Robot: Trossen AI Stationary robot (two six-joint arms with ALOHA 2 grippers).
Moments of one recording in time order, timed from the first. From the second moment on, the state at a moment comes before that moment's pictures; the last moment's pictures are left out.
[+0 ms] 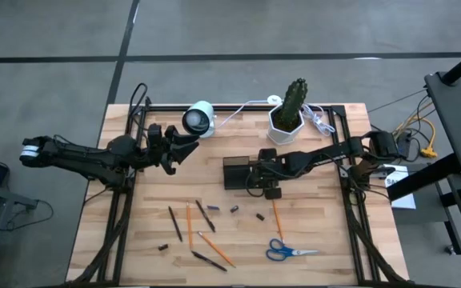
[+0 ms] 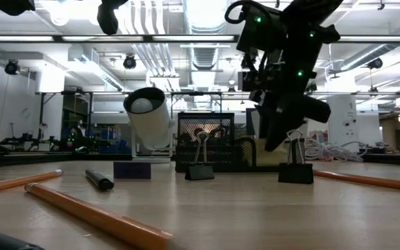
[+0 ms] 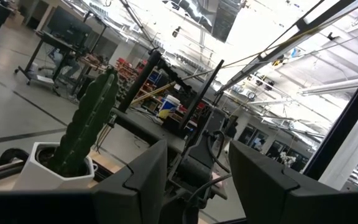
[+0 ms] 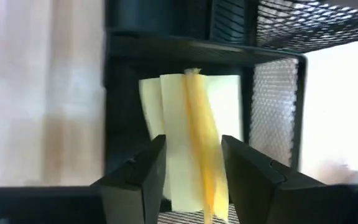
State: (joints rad) left arm -0.05 0.86 0.56 0.62 -0.29 -0.49; right arm 0.04 1.71 1.01 -0.53 0.24 -0.10
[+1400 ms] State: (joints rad) left arm -0.05 0.86 0.56 0.62 -0.29 -0.49; right arm 0.19 1.71 1.50 -1.03 0.18 0.61
